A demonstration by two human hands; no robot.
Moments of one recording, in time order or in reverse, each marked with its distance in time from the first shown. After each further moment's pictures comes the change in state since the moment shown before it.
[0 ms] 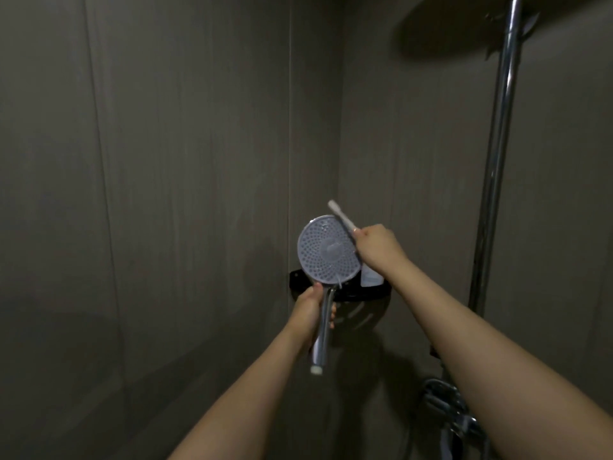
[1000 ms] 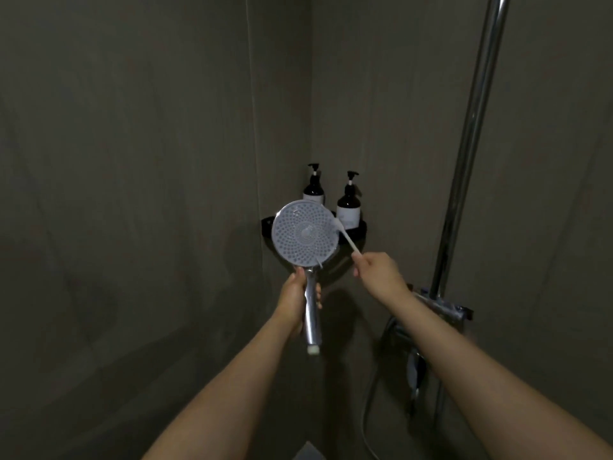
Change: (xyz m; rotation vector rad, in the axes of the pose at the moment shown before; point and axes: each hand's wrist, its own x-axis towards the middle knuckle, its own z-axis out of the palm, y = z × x) left_hand -0.012 -0.069 0.011 -0.218 0.052 -0.179; right_hand -0.068 0.098 0.060 0.158 -0.047 0.223
